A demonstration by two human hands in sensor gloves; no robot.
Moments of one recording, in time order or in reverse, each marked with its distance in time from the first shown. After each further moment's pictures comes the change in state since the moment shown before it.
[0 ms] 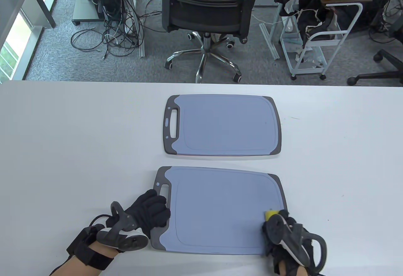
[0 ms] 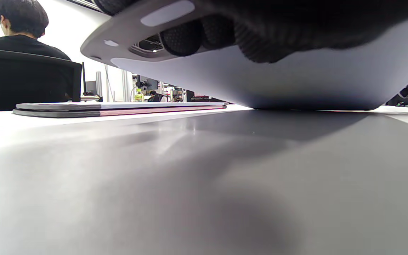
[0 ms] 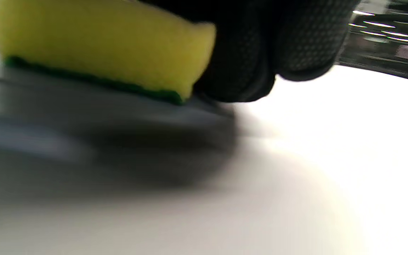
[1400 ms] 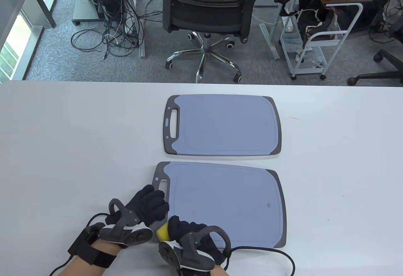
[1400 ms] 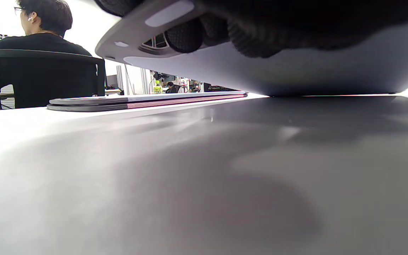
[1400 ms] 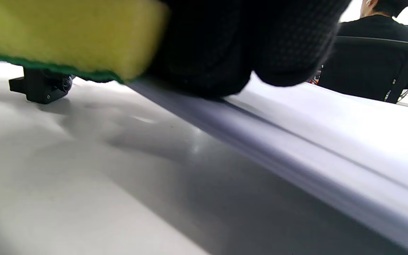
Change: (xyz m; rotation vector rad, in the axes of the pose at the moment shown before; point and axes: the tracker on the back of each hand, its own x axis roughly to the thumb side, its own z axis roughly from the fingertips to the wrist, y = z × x) left_hand -0.007 -0.002 -0.006 -0.051 0.067 -0.056; right_hand 0.193 -0.030 0.038 -0.098 -0.554 0.036
